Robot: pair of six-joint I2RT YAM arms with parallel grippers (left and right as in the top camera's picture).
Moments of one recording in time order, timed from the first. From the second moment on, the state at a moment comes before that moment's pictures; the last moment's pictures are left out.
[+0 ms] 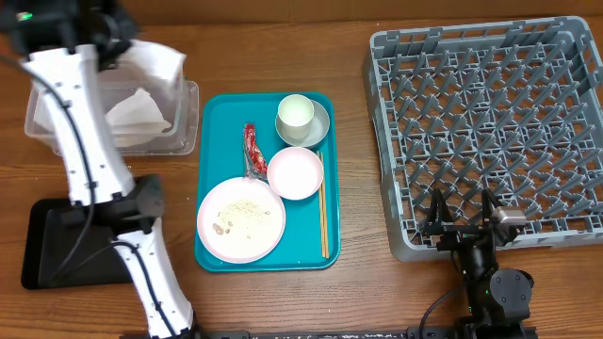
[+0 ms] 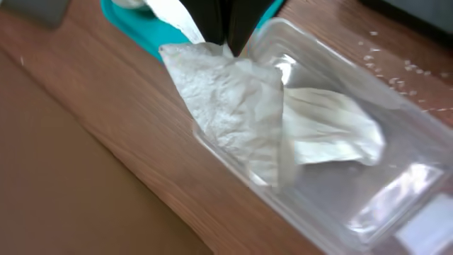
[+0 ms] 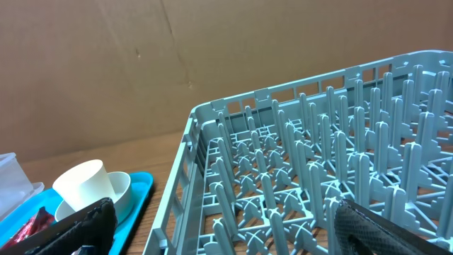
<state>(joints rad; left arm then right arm) 0.20 2.37 3.06 -1.69 0.02 -0.56 0.11 0.01 0.02 -0.03 0.04 0.25</state>
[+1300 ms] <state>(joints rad) 0.42 2.61 3.05 -1.69 0.55 -0.47 0.11 0.01 0.02 -0.03 0.04 0.25</state>
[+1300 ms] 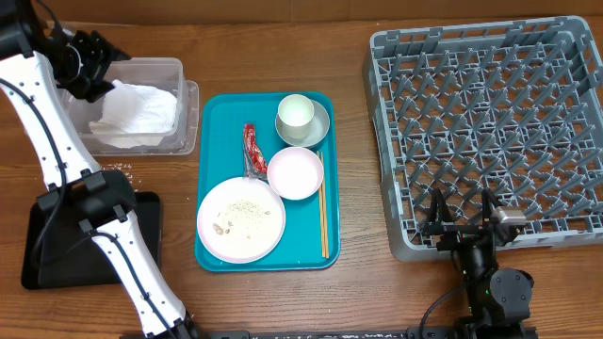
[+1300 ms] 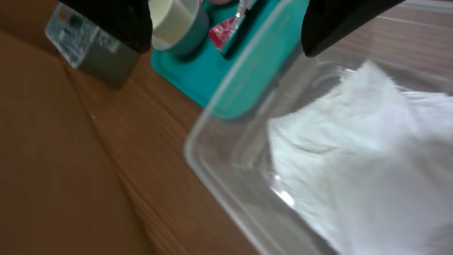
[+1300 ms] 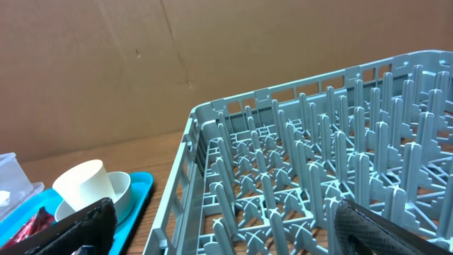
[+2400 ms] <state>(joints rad) -0.12 2.03 2.33 -1.69 0.20 -0.31 0.11 0.01 0.02 -0.03 0.04 0.25</state>
